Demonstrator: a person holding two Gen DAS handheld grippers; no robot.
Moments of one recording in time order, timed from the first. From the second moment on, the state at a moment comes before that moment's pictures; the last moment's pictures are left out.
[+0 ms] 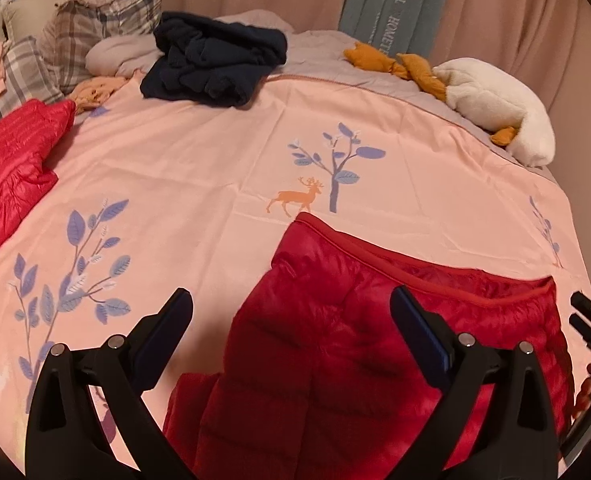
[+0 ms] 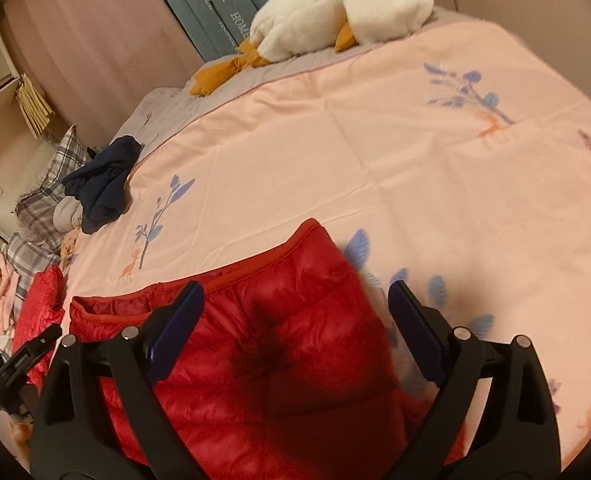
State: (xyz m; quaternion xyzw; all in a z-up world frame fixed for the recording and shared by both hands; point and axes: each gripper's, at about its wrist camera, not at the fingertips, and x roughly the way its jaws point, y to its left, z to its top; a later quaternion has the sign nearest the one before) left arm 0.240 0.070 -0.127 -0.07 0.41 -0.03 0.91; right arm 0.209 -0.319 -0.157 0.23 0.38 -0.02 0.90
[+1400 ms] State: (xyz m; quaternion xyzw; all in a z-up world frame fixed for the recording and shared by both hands) left arm 0.106 0.055 -0.168 -0.01 0.42 -0.09 0.90; right arm 0.067 -0.213 -0.173 0.04 0.37 0.02 0.93
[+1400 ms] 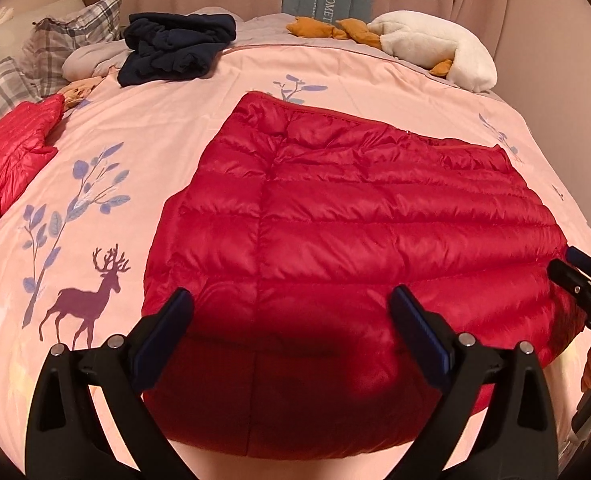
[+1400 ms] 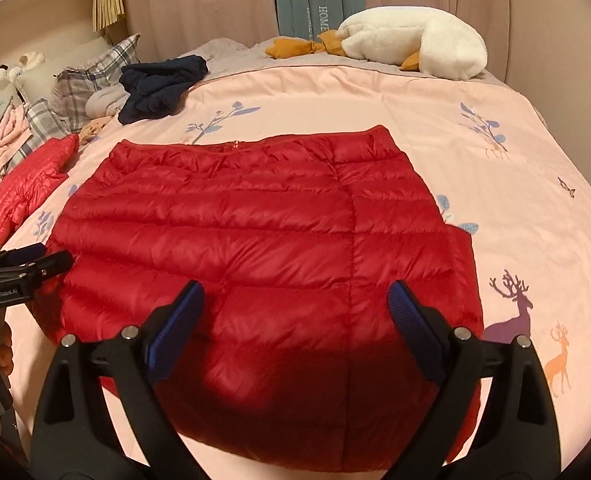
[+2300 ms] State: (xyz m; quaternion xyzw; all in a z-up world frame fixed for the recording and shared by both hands) left arm 0.092 0.061 -0.182 -0.02 0.44 -0.10 0.89; right arm 0.060 -0.230 -0.194 0.05 0.41 0.01 0.91
